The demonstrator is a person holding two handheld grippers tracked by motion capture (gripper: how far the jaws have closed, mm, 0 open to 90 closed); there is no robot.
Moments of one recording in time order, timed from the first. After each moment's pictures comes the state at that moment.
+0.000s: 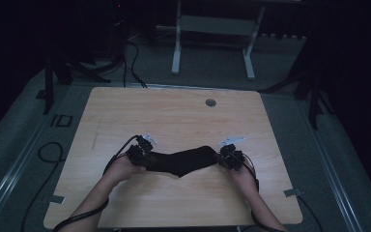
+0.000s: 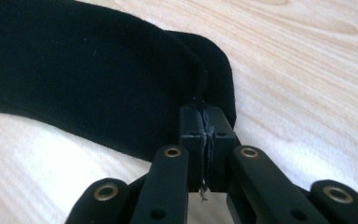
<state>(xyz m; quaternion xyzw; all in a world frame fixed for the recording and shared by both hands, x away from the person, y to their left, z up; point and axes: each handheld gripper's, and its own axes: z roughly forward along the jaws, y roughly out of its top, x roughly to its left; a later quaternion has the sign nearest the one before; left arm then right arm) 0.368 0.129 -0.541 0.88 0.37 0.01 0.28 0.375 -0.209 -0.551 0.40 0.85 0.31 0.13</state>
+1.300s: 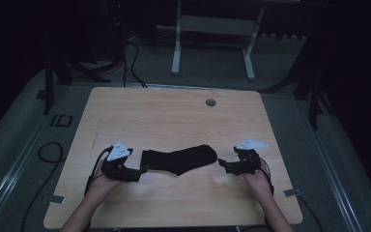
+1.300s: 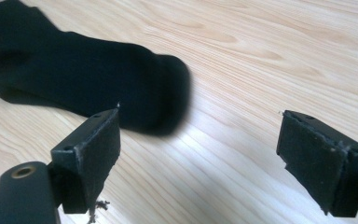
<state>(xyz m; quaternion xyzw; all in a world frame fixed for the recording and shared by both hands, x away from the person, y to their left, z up) 0.291 0.188 -0.532 0.80 0.38 0.17 0.44 0.348 -0.260 -0.531 0.39 0.81 0.39 0.17</state>
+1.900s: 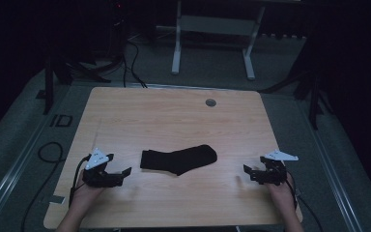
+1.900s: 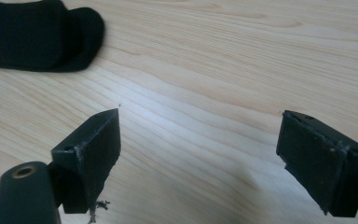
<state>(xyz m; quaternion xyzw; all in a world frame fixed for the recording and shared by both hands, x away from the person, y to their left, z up) 0.271 0.232 -0.548 0.75 0.44 0.20 0.45 0.324 -0.340 -0.548 0.47 0.78 0.38 0.19</state>
